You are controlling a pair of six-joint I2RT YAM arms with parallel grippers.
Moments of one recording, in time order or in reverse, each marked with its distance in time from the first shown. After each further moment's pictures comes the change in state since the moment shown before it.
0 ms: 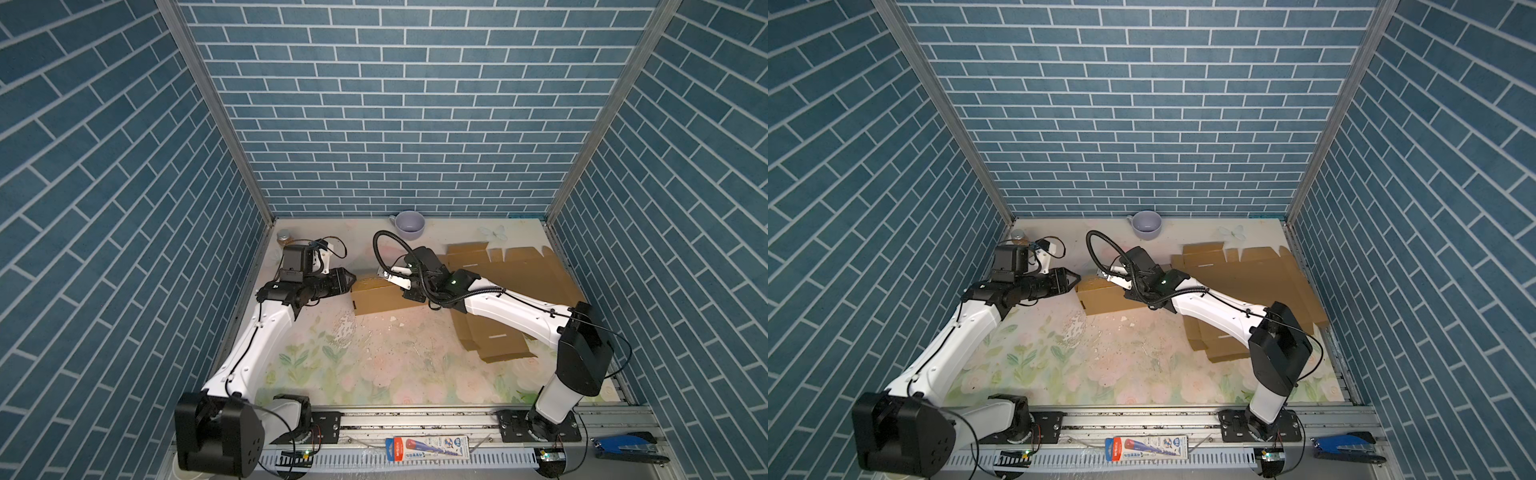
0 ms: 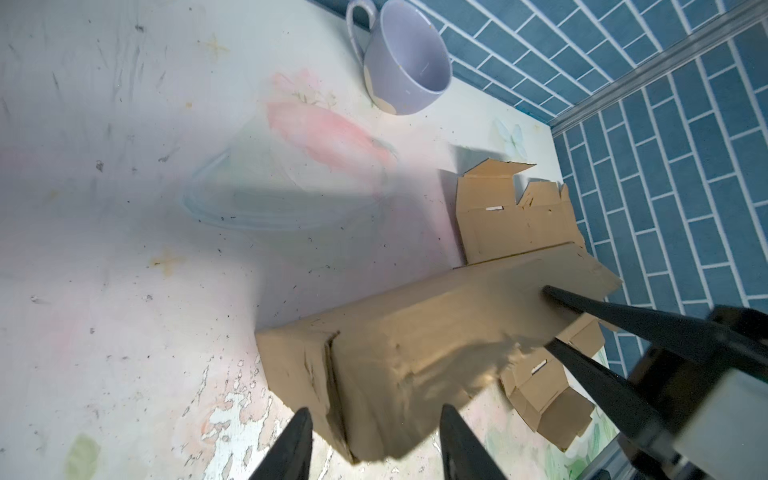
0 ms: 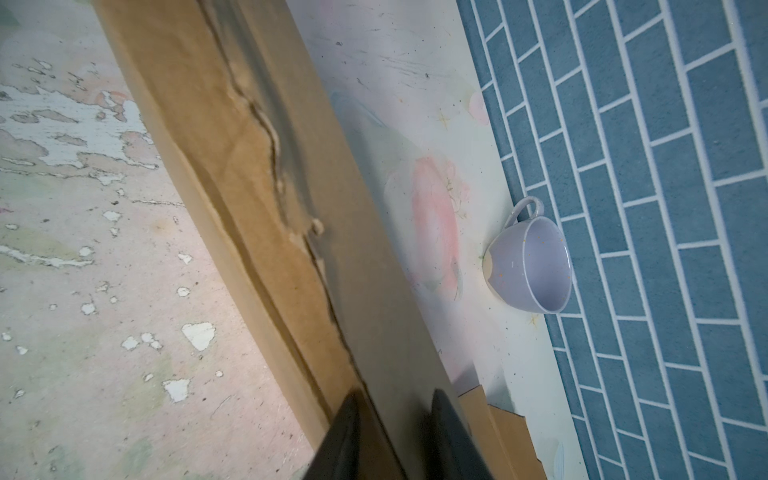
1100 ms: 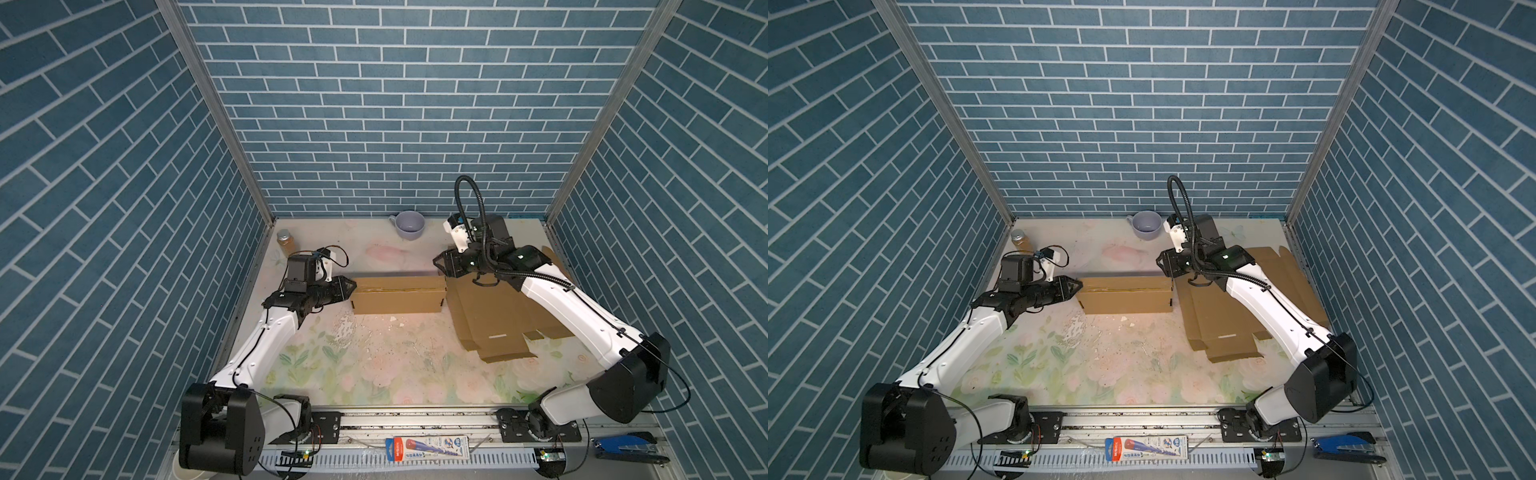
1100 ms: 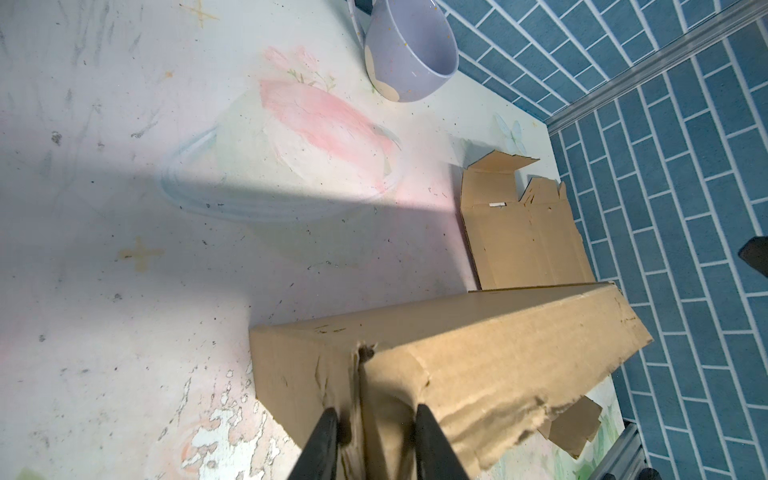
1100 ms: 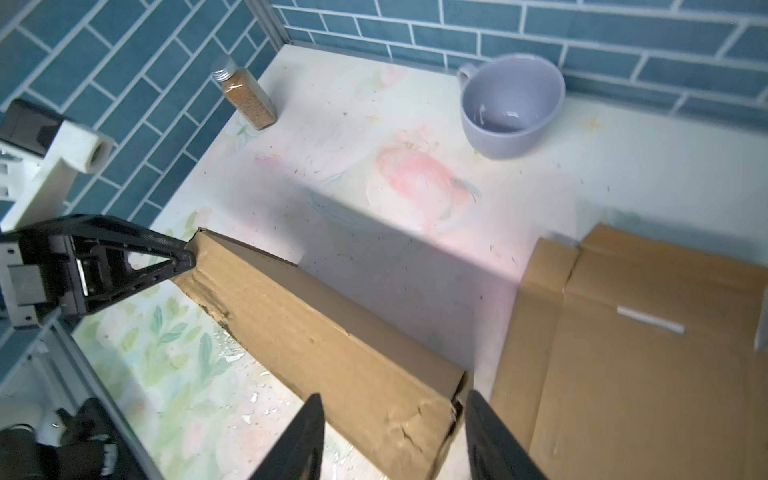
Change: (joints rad) left arm 0.003 -0.017 -0.148 0.160 0.026 -0.006; right arm -0.378 -0.241 0.048 -0.317 -0.435 0.887
